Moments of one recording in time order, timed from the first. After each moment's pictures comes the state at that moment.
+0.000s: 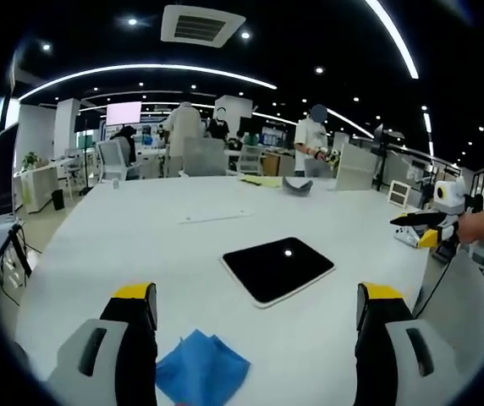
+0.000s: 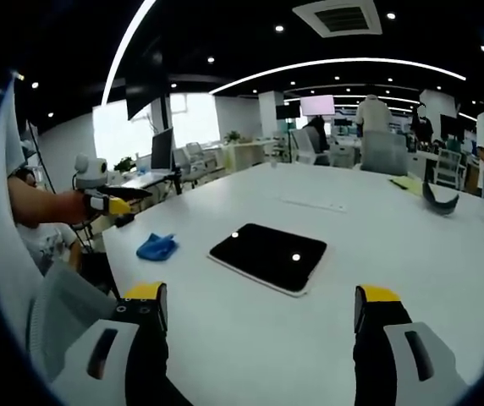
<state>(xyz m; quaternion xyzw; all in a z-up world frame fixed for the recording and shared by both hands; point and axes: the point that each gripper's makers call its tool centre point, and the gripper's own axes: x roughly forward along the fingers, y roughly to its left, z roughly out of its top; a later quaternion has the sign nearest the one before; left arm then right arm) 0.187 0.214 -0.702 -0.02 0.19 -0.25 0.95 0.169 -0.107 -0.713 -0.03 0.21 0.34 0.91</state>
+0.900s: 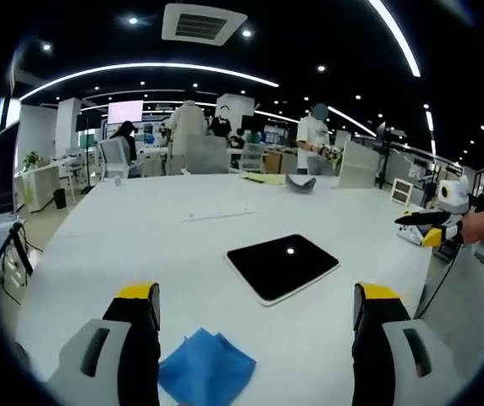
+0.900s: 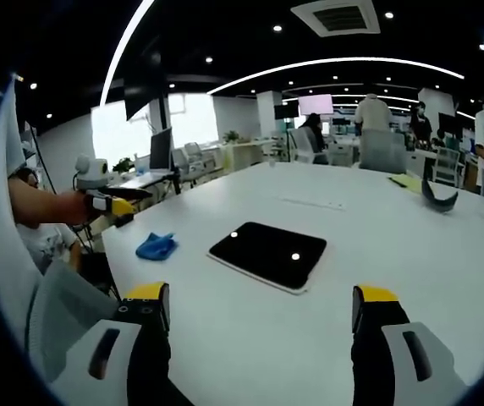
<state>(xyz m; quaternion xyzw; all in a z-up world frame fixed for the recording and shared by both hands) 0.190 0.218 -0.707 -0.02 0.19 -0.25 0.95 0.166 -0.106 -0.717 -0.03 0.21 0.34 0.92</state>
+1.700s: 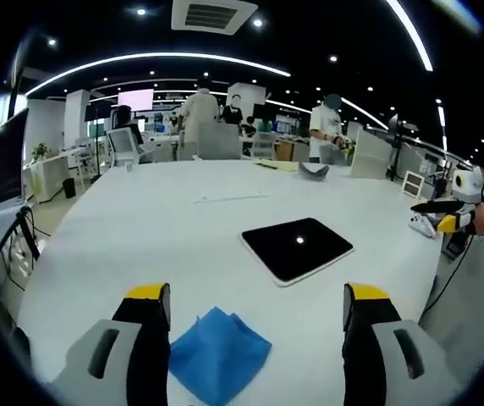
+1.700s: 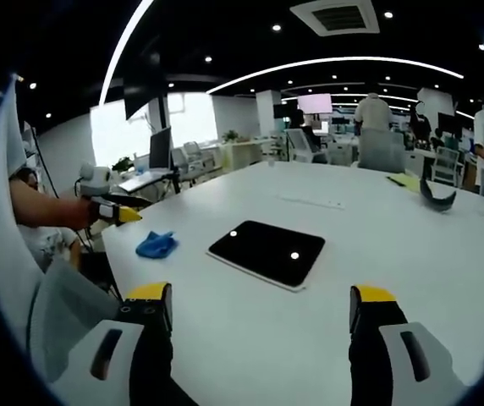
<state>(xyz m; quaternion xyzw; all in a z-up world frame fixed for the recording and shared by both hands) 0.189 0.237 -0.737 -0.02 0.22 -0.22 0.95 0.163 -0.111 -0.716 -0.03 0.22 0.34 0.92</state>
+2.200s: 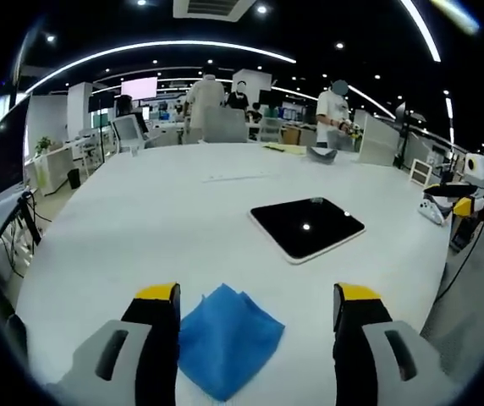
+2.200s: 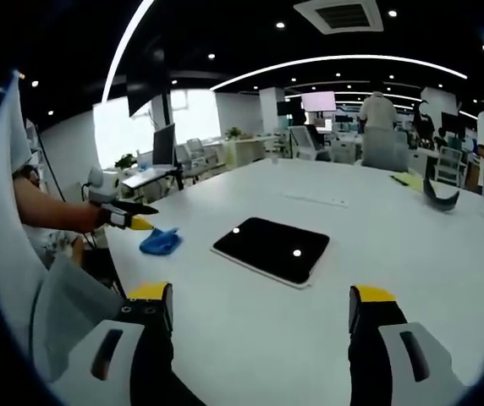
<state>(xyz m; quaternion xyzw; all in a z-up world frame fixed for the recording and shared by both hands) 0.188 0.245 -0.772 -0.01 0.26 -0.20 0.94 0.156 -0.106 -0.717 -0.04 0.22 0.35 0.91</state>
